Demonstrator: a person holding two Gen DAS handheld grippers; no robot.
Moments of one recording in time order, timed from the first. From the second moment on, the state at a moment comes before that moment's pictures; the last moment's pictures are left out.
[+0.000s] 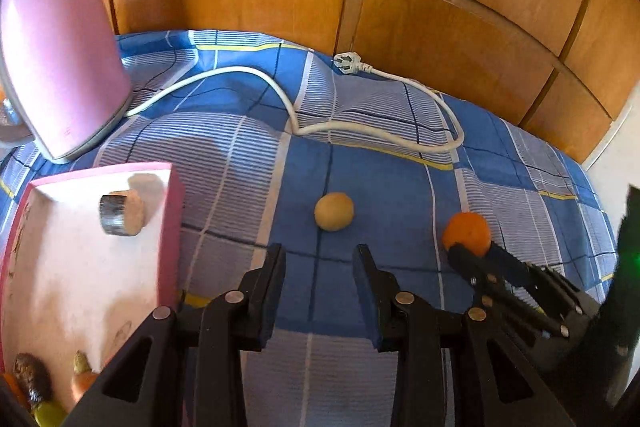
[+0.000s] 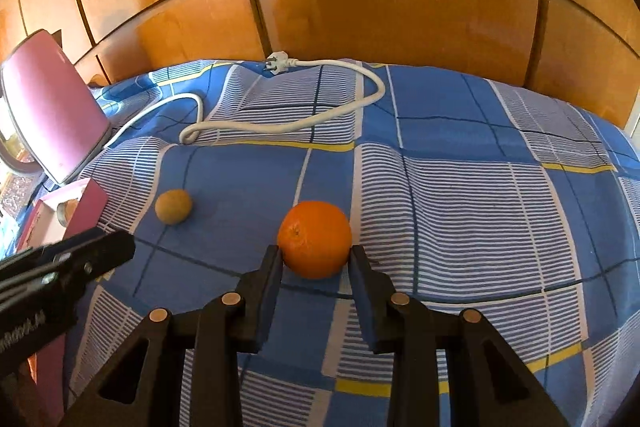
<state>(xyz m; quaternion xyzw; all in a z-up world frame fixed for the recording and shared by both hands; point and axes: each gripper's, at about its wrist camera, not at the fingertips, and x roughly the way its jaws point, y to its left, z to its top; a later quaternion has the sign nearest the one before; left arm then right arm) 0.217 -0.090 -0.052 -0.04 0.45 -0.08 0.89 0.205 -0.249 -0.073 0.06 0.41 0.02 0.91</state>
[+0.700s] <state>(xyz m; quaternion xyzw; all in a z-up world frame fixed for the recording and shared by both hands) 0.266 -0.097 -0.074 -0.07 0.47 -0.07 0.88 0.205 -0.250 -0.077 0.07 0.42 0.04 0.91</state>
